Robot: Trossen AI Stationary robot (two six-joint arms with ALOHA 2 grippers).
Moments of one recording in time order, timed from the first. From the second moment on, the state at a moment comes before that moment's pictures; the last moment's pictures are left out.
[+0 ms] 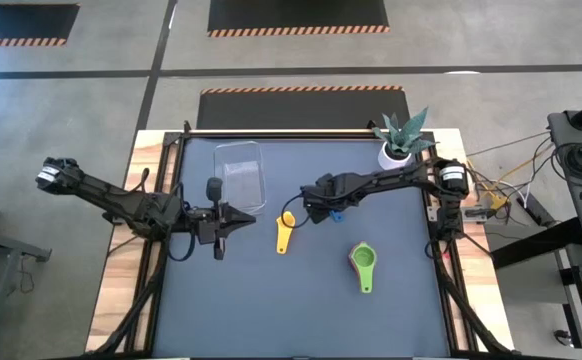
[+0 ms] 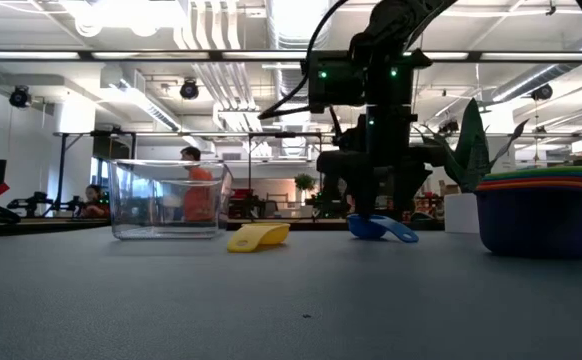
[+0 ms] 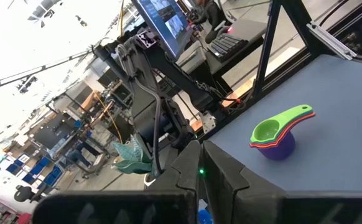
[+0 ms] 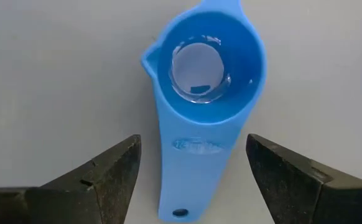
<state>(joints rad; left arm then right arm) -0.34 0.92 0.68 0.19 -0.38 0.68 -0.11 1.91 1.31 -0.88 0.28 0.94</state>
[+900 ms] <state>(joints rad) -0.34 0.92 0.68 0.20 -0.38 0.68 -0.11 1.96 1.31 -0.85 0.29 0.94</state>
